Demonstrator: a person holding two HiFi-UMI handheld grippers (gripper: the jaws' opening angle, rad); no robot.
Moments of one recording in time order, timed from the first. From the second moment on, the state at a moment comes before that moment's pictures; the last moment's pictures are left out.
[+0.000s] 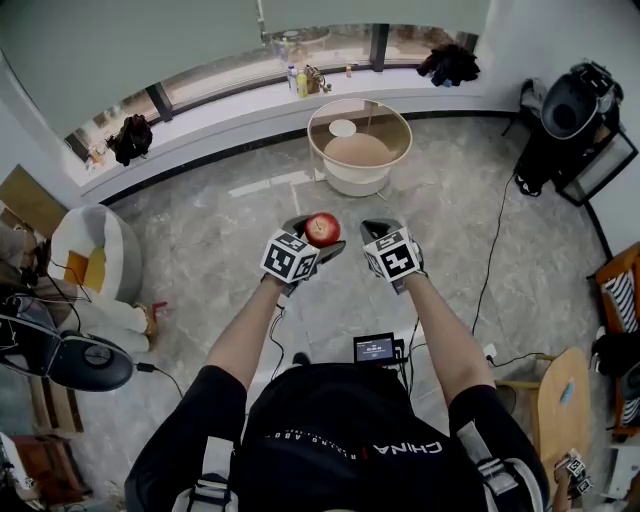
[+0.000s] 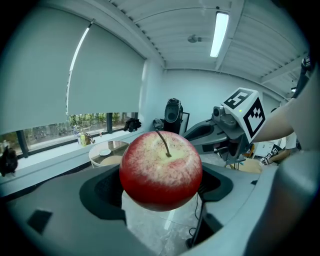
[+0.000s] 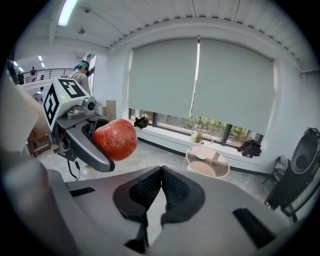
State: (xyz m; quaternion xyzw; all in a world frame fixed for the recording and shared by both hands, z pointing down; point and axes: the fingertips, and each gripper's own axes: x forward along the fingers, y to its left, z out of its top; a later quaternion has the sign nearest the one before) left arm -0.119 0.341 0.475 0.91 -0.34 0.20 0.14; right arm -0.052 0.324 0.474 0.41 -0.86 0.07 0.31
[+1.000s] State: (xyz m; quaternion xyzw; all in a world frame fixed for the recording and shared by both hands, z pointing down) left arm -0.062 0.337 0.500 0.89 -0.36 0.23 0.14; right arm 0.029 0.304 0.496 0.39 -0.86 0.09 0.31
